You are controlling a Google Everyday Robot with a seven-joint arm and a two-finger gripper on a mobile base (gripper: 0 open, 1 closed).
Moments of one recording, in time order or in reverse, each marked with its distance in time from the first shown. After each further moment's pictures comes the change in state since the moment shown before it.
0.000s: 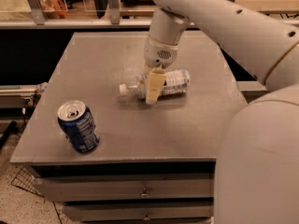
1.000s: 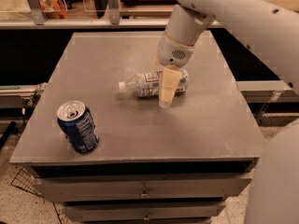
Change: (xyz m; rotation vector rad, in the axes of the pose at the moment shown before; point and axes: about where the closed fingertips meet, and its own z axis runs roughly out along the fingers) arm 0.018 0.014 -0.020 0.079 -0.072 0.056
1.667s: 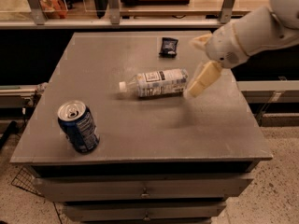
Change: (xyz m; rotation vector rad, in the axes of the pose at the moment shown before) arm 0.052 0.010 -0.083 0.346 -0.436 0.107
